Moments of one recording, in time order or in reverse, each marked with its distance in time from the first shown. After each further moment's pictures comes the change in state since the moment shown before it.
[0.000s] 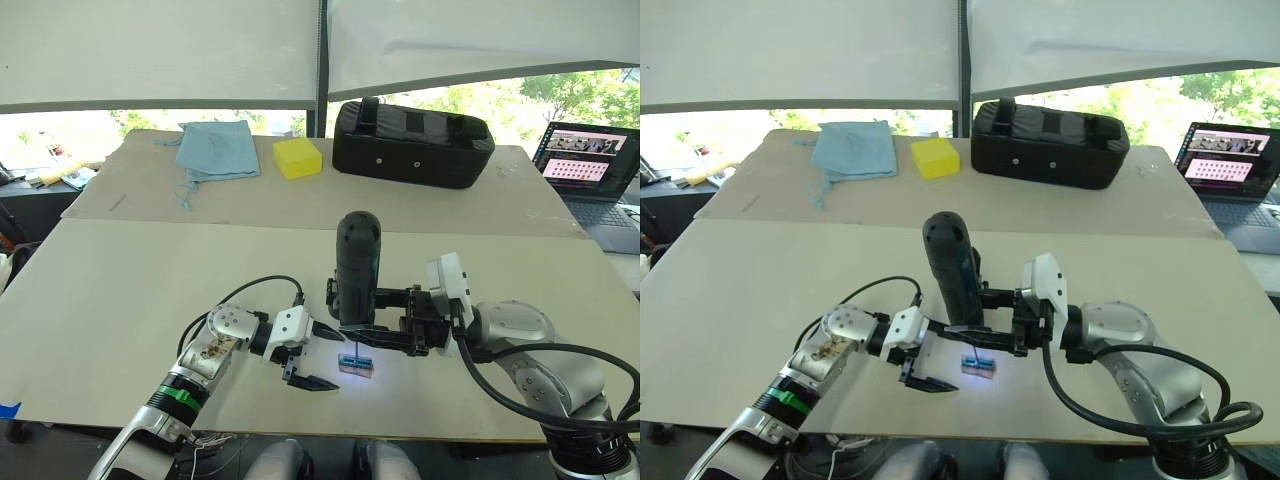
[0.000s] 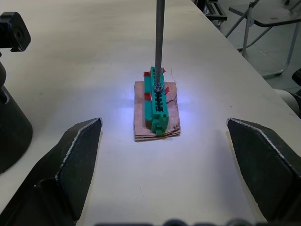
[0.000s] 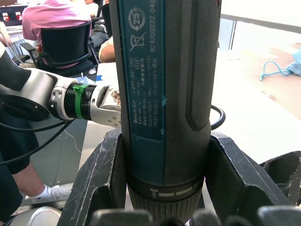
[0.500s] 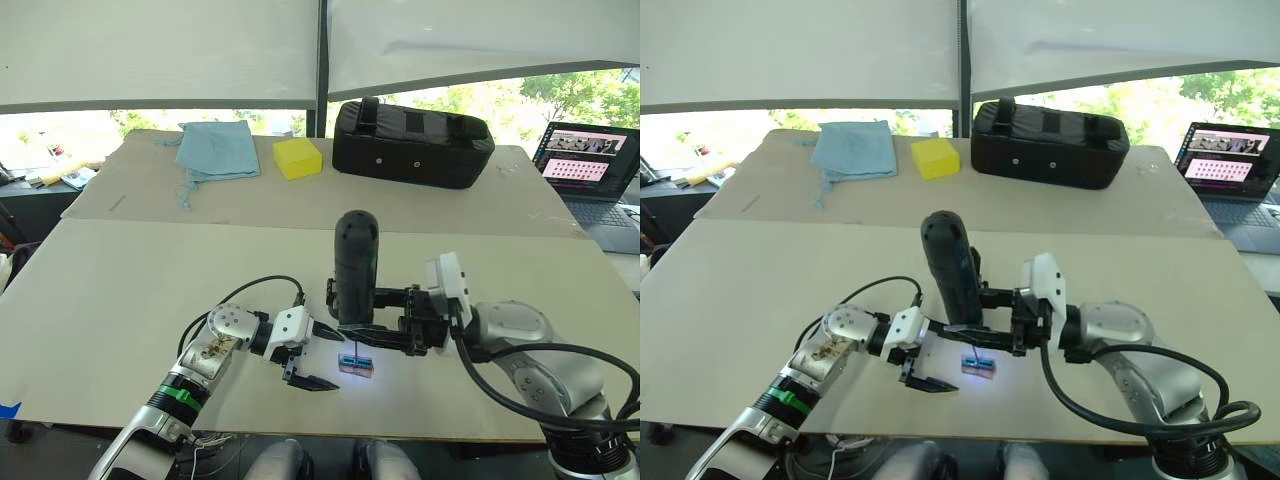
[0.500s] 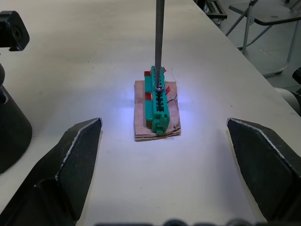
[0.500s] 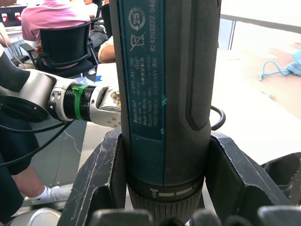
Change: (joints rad) left arm -0.001 -0.002 0.000 0.000 0.006 0.001 0.000; right arm -0.004 0.000 0.009 -0.001 0.003 0.002 -0.012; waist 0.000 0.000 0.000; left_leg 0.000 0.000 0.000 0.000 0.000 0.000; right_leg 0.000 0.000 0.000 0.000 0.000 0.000
